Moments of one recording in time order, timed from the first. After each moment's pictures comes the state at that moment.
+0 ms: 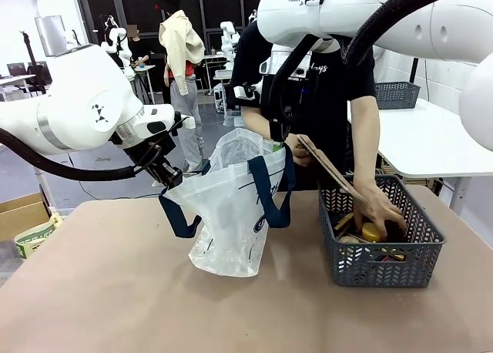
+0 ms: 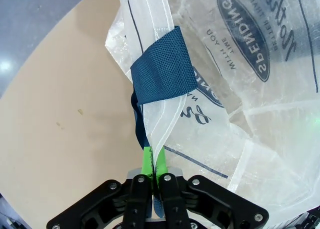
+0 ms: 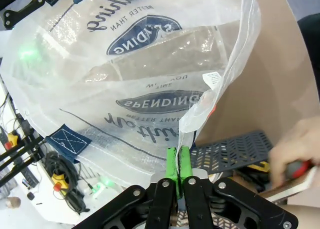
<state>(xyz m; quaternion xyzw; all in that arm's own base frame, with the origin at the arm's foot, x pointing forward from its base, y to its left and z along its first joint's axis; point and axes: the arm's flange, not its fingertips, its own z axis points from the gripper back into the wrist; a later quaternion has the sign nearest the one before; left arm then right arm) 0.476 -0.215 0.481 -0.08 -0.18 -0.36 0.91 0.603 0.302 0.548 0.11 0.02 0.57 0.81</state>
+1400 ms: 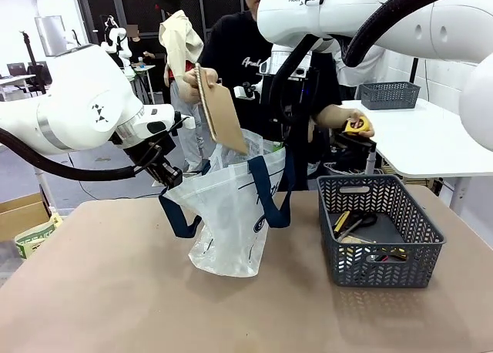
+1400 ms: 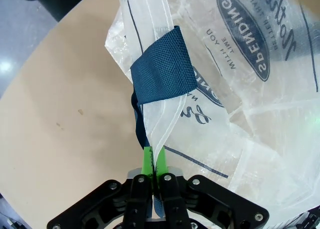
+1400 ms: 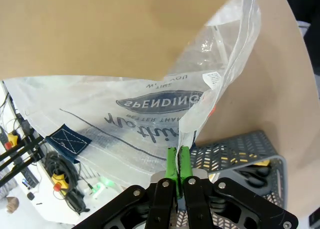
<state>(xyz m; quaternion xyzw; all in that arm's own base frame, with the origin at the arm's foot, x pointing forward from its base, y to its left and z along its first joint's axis) 0.476 -0.215 0.481 -0.08 -0.18 -0.36 0.91 0.603 0.302 0.548 0.11 0.02 0.57 0.81</state>
